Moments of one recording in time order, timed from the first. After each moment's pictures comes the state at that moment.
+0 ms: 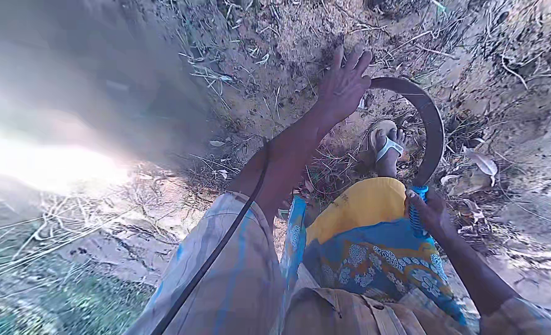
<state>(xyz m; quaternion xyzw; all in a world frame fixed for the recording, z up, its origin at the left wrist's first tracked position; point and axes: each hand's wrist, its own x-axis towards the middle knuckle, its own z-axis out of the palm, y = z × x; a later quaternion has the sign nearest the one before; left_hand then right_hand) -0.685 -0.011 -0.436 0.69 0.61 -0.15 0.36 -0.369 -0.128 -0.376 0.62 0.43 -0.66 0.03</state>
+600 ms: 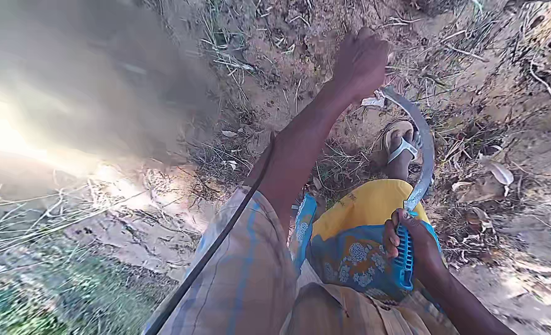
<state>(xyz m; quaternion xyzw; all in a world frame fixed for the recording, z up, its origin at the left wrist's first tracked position) -0.715 0.001 -0.416 0.59 0.67 -0.06 0.44 -0.430 -0.178 -0.312 0.55 0.03 -0.83 -0.07</state>
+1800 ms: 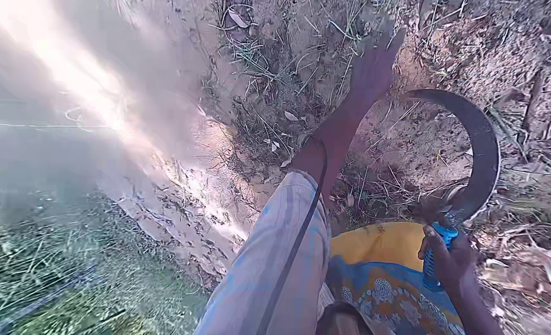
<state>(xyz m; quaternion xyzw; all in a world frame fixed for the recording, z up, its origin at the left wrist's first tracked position) -0.904 -0.121 -0.457 0.38 0.86 -0.01 0.34 -0.538 -0.185 -0.349 0.55 0.59 -0.58 0.10</state>
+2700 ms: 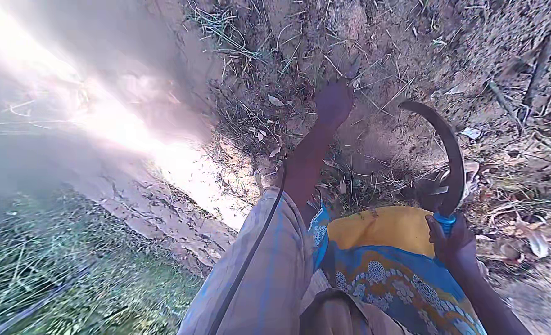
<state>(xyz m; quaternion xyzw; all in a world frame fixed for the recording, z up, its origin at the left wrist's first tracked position) -0.866 -0.200 -0.488 0.24 0.87 -0.04 0.43 -0.483 -0.173 -0.386 0.51 0.72 -0.41 0.23</state>
